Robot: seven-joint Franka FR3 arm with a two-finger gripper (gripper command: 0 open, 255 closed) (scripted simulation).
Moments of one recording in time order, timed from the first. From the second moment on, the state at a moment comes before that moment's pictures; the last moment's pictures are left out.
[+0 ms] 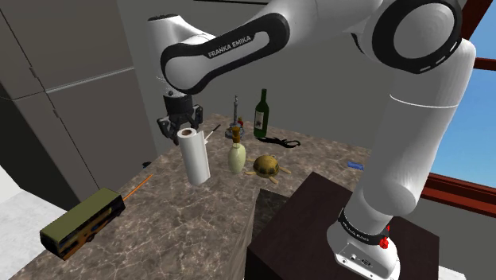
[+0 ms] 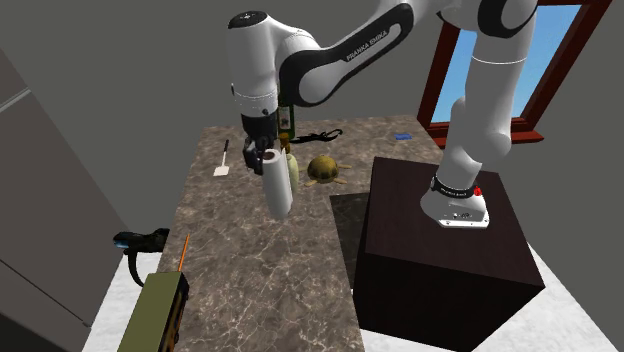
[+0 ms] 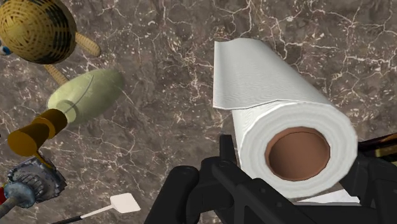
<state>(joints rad) 0.07 0.13 0.38 -1.87 -0.14 2.01 0.57</state>
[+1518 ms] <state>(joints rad) 0.08 0.10 0.39 -1.60 -0.12 1.71 0.54</state>
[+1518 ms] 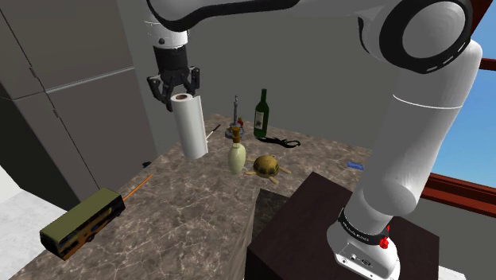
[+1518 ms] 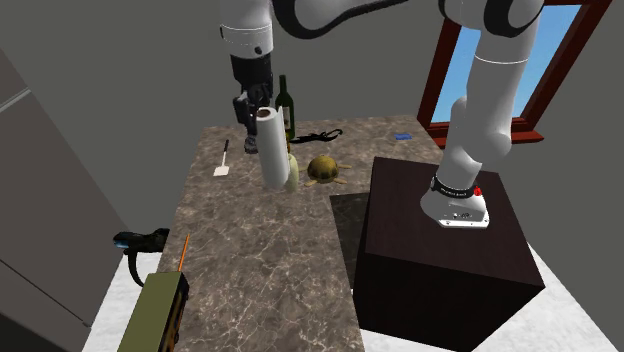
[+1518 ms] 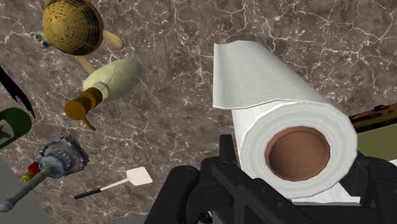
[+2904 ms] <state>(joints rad) -0.04 0.09 0.30 -1.45 -0.10 1.58 0.31</state>
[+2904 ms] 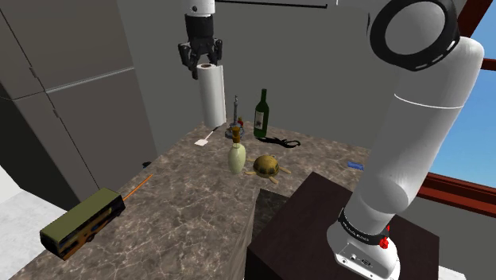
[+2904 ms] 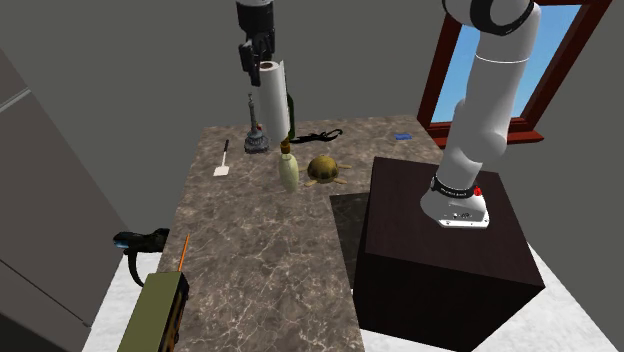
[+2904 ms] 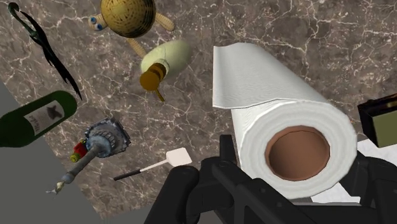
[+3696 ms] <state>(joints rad) -0.19 0.16 0.18 -1.36 -0.09 1.58 0.05</state>
